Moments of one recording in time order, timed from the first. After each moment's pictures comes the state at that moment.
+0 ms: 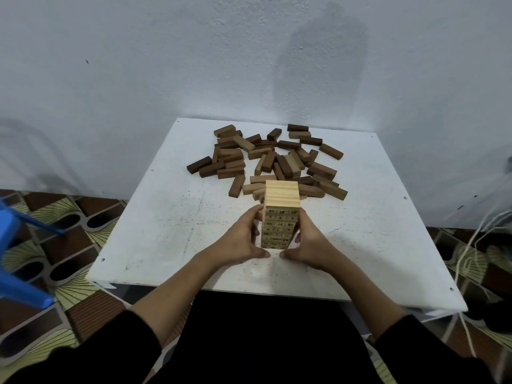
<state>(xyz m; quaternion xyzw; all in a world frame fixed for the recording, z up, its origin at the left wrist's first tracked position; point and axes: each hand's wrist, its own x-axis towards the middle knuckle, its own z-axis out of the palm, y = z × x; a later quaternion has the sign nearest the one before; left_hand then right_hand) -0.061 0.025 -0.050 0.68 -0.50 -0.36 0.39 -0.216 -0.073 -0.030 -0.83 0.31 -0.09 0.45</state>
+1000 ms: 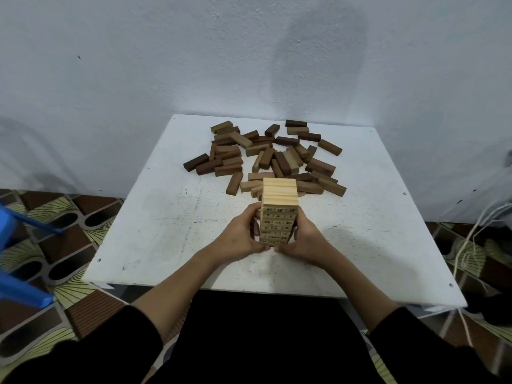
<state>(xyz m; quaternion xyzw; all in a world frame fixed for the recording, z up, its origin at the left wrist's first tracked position) -0.062 0.021 -0.056 0.68 -0.49 -0.35 0.42 -0.212 -0.082 -0.053 -0.83 0.28 -0.13 0.46</state>
